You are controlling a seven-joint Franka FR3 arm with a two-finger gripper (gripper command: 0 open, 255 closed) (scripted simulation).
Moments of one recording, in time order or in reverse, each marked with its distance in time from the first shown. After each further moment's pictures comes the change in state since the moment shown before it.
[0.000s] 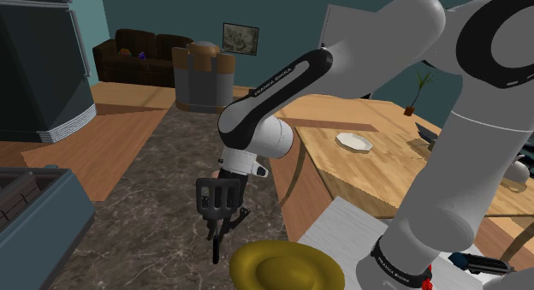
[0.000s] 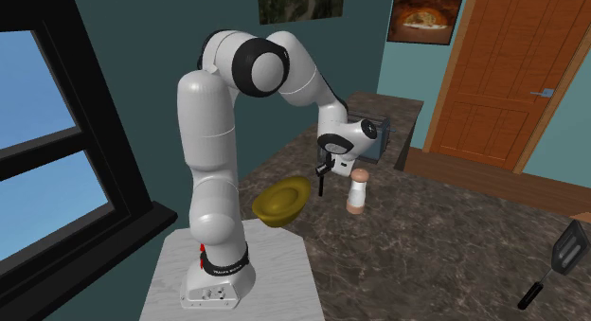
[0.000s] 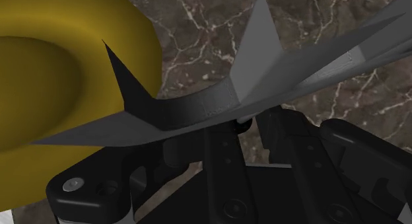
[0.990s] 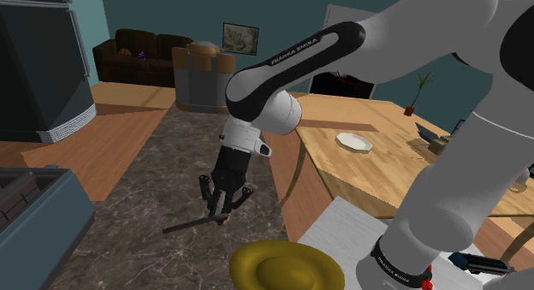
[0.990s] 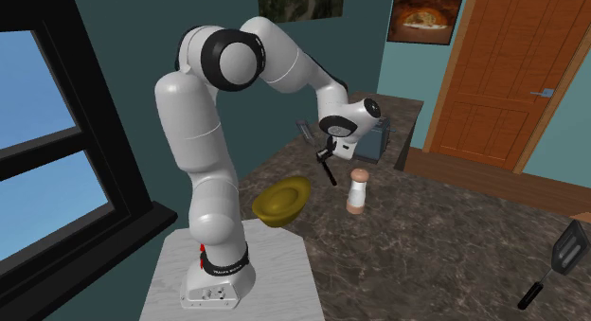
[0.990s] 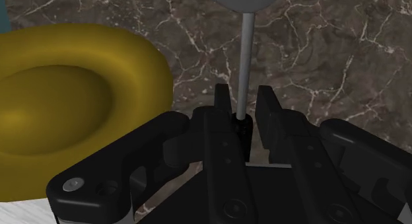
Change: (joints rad) arm -0.014 -0.151 -0.014 0.029 -0.039 -0.159 0.101
